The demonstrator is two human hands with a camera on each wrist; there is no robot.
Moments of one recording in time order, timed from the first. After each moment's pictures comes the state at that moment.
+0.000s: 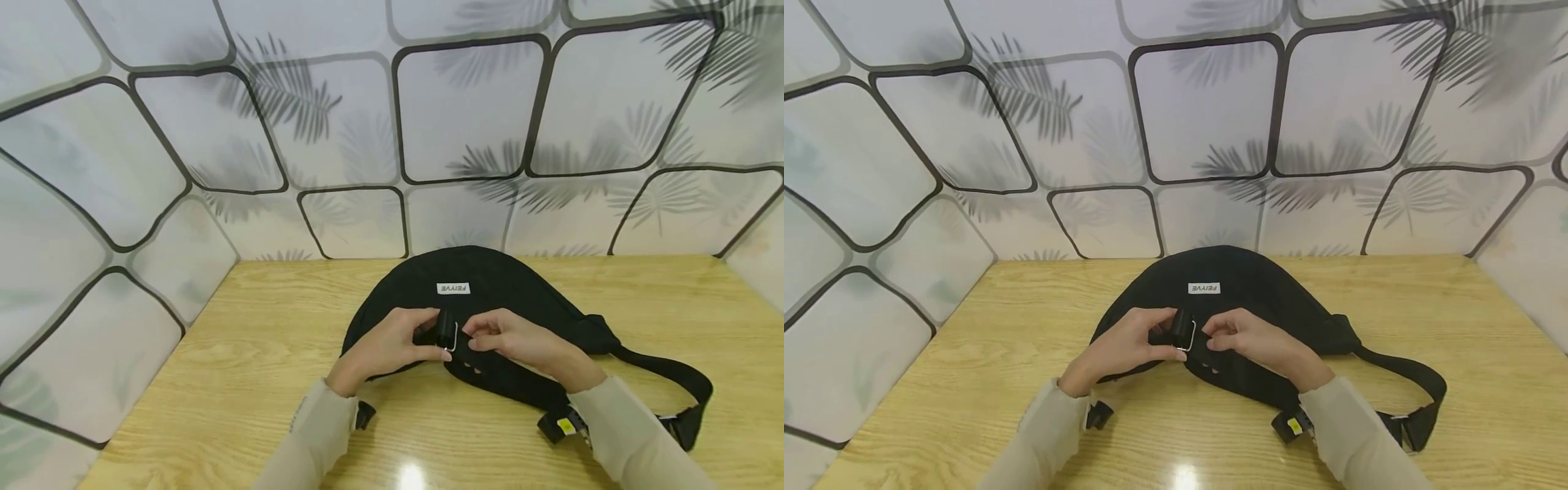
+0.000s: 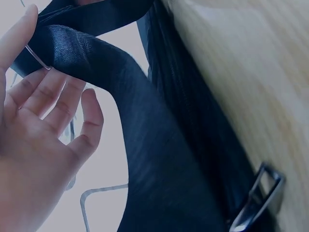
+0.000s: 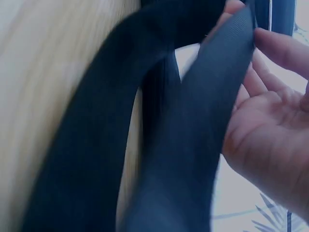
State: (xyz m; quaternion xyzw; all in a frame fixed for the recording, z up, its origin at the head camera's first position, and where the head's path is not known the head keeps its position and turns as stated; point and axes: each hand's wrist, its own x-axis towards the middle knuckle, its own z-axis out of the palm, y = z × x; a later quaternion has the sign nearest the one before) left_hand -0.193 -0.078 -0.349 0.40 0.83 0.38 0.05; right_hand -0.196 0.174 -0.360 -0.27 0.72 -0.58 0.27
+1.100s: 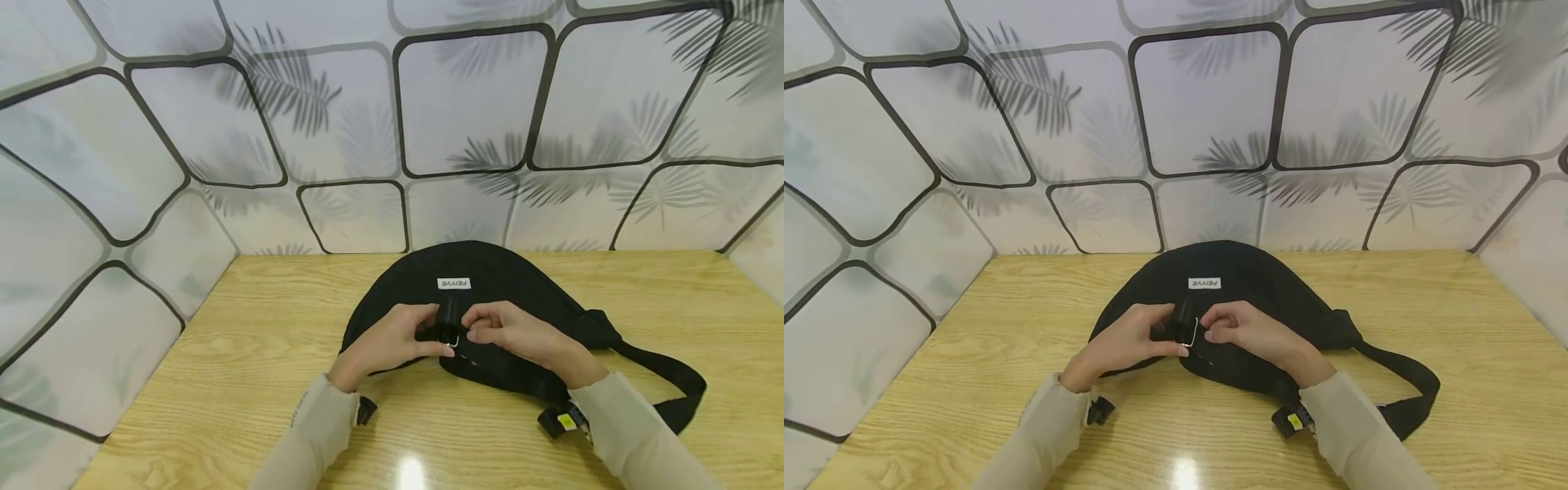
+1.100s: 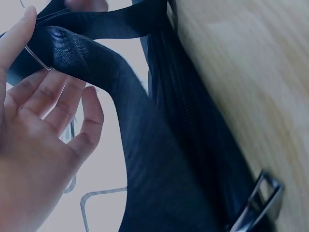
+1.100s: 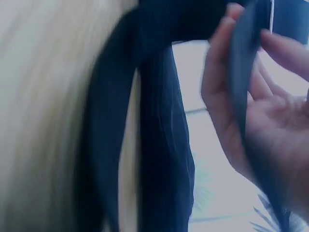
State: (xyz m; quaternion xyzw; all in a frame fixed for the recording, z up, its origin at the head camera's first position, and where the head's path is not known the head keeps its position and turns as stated) left_hand -0.191 -0.076 -0.346 0.38 0.83 0.39 0.07; right_hand -0.194 0.173 -0.359 -0.26 0.74 -0.58 0.23
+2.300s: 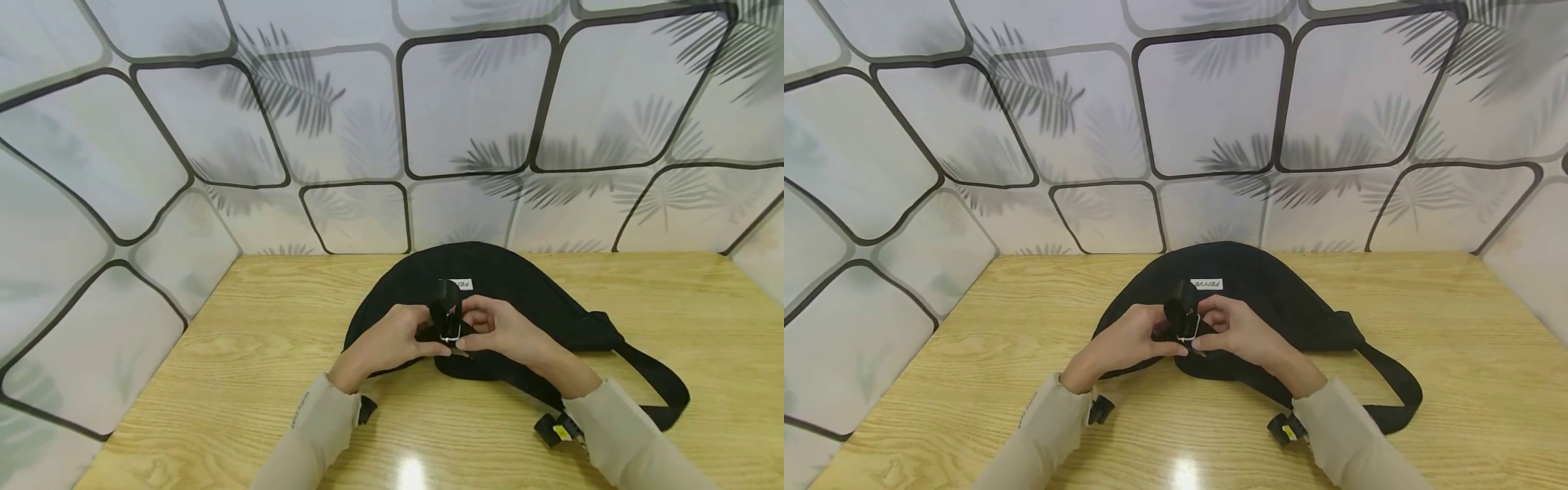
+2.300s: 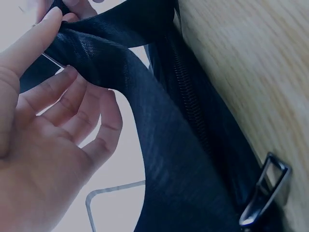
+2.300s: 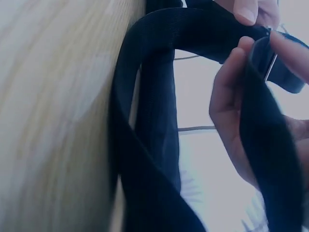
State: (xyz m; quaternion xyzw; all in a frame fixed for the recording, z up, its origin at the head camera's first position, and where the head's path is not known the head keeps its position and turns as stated) left_hand -0.192 -0.078 -0.346 0.38 0.86 0.35 0.05; right_hand -0.185 0.154 -0.356 -0.24 0.73 -0.61 0.17
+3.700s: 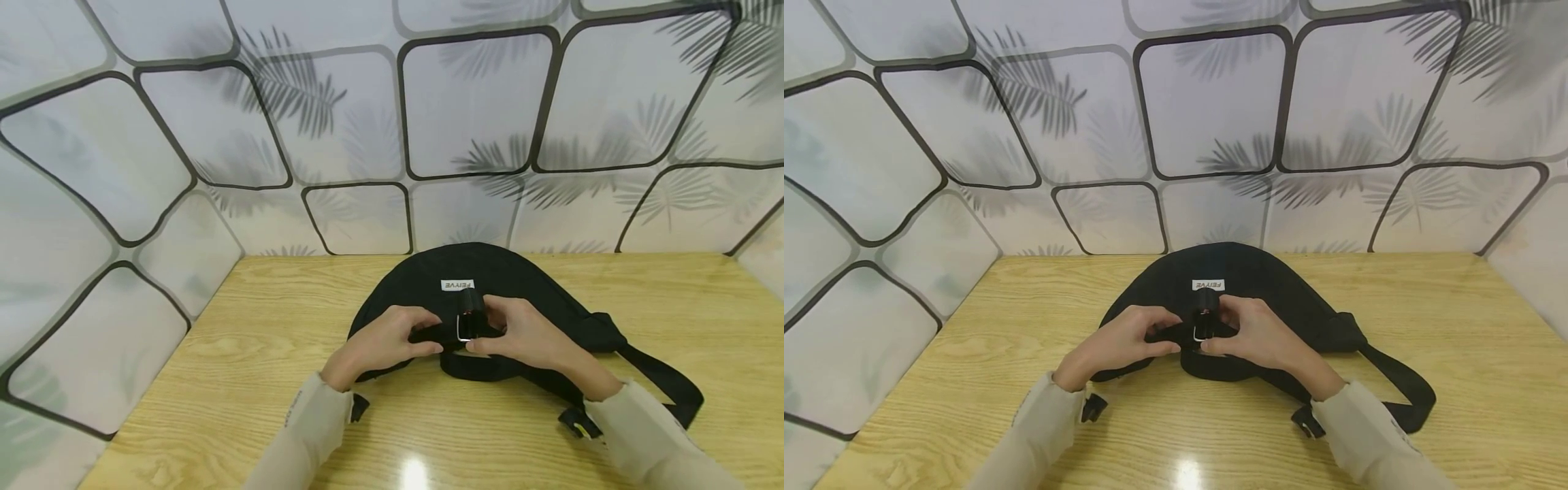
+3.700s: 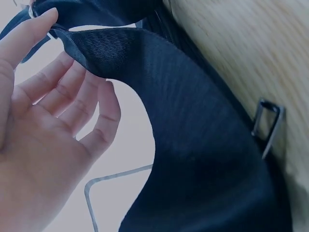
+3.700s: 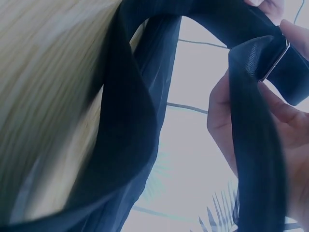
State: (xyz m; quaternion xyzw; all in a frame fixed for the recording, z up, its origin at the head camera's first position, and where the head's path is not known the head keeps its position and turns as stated) left_hand -0.194 -0.090 -0.342 0.40 0.86 0.30 0.06; right_hand -0.176 0.165 -0.338 -0.28 0.86 -0.43 0.04
